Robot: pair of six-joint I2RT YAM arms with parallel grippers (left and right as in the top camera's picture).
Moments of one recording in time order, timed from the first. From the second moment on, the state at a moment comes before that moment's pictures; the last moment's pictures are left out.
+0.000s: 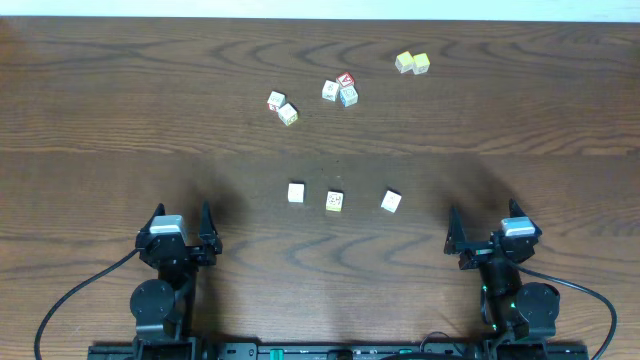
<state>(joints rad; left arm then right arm) 0.03 0.01 0.02 -0.11 0.01 -0.06 0.03 0.01 0.01 -0.06 -0.08 0.01</state>
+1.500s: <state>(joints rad) 0.03 0.01 0.01 -0.01 0.13 -0.53 0.03 0.01 0.01 -0.06 -0.08 0.01</state>
